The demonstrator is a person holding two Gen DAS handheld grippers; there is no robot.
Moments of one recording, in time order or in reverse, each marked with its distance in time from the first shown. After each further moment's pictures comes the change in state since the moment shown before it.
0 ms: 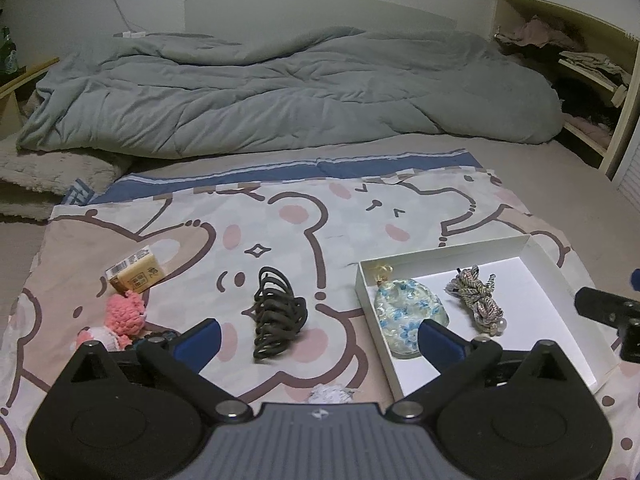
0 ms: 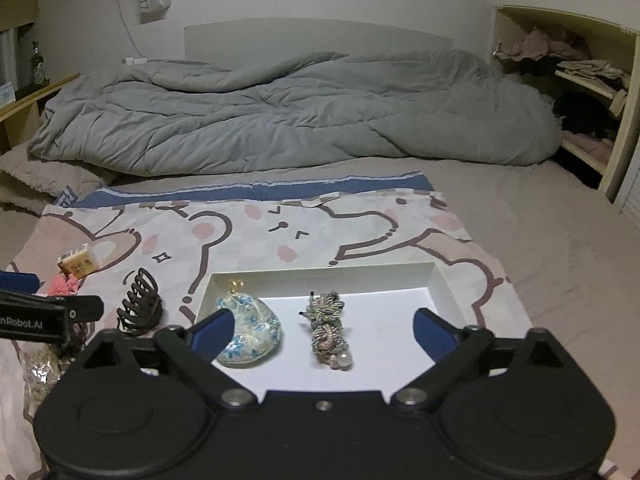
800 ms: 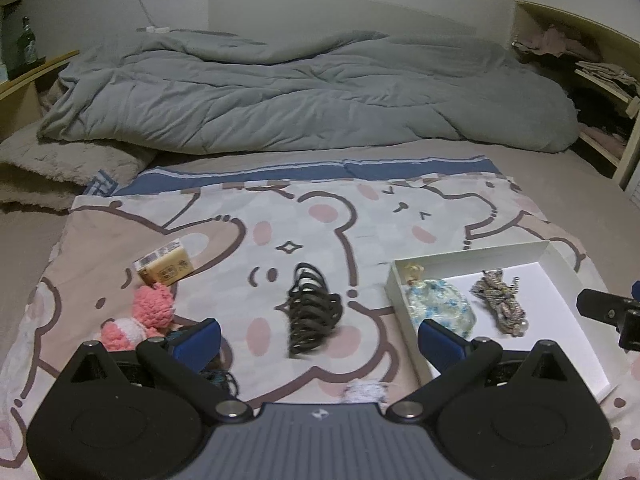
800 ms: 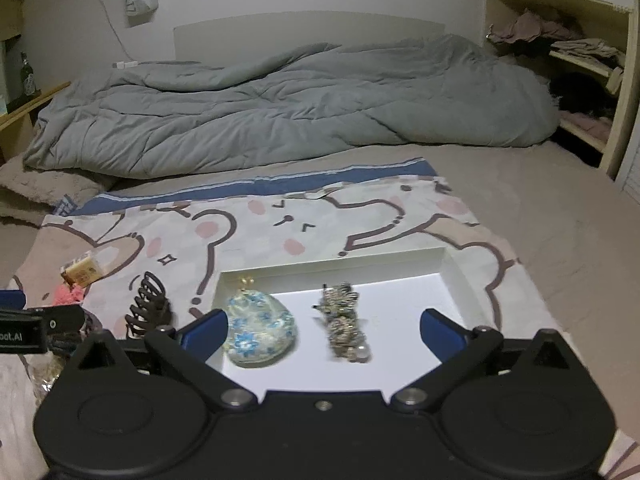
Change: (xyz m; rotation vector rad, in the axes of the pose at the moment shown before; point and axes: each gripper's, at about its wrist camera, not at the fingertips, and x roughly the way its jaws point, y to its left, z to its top) left arm -0.007 0.034 -0.007 -0.035 -0.008 0.035; right arm 0.009 0.012 -0.001 0.058 0.029 0.008
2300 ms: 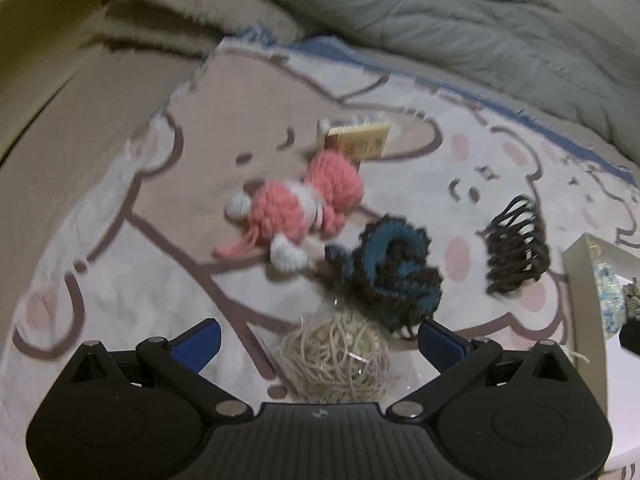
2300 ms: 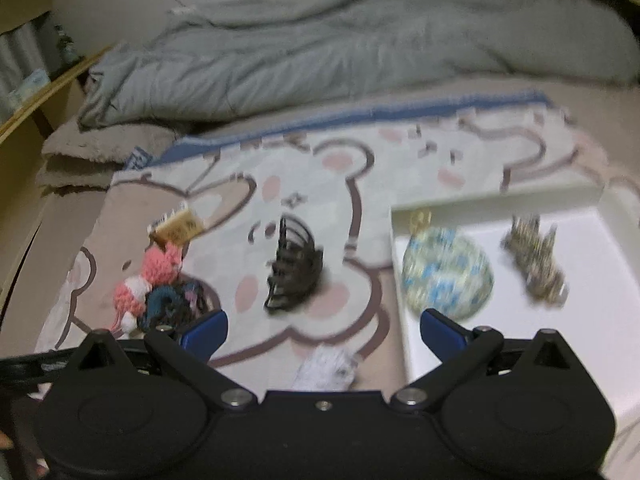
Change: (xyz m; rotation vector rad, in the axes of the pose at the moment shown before) left arm 0.053 0.147 -0.058 -0.335 0.268 0.217; right arm 0.062 0.137 -0.018 0.066 0.215 0.213
